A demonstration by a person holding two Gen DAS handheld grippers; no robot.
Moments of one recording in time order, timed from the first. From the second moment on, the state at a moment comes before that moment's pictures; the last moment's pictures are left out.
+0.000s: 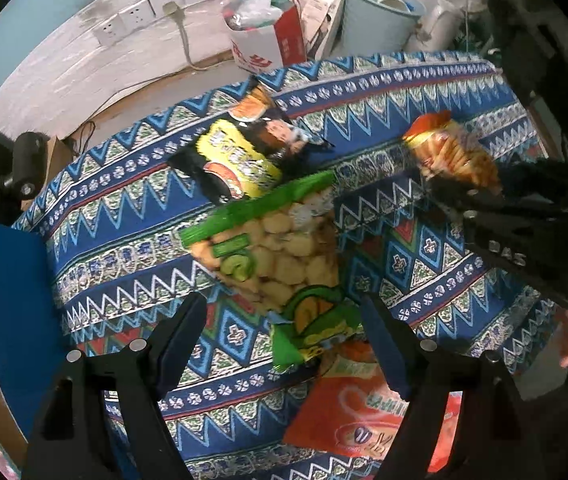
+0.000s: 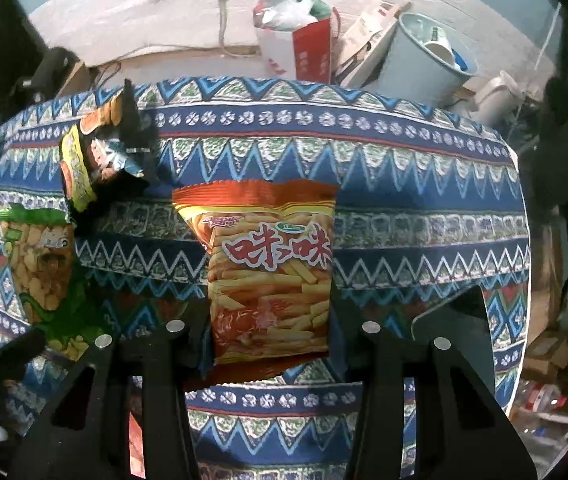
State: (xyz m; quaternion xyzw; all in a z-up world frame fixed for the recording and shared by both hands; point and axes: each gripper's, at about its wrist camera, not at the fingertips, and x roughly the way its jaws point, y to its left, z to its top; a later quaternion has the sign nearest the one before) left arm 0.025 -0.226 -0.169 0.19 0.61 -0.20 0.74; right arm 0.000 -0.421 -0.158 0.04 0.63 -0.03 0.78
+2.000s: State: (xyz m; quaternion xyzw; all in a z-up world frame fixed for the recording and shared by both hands) left arm 0.027 -0.092 -0.106 0.22 0.50 -0.15 0.82; right arm 0.022 -0.318 -0.086 0.01 0.57 0.09 0.82
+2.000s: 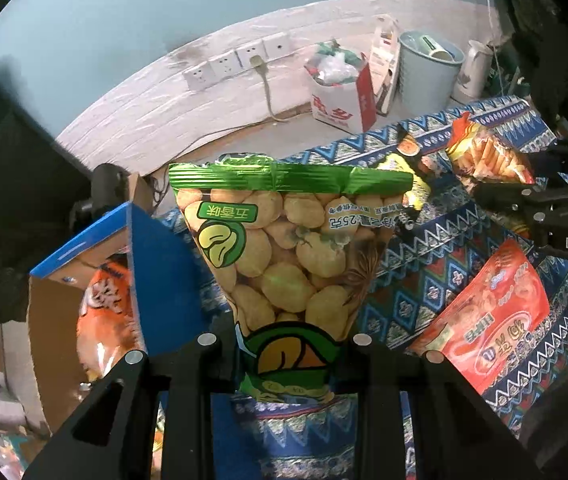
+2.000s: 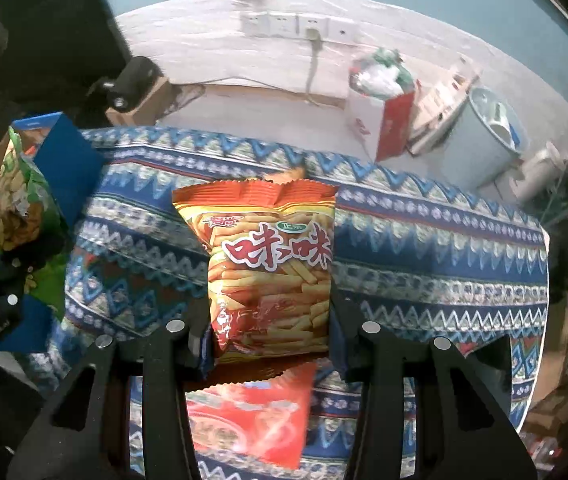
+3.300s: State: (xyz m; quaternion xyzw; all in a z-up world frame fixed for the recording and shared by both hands) left arm 0.021 0.112 -0.058 0.11 0.49 -0.03 0.86; right arm 0.056 -0.108 -0.020 -0.05 0.52 0.22 0.82
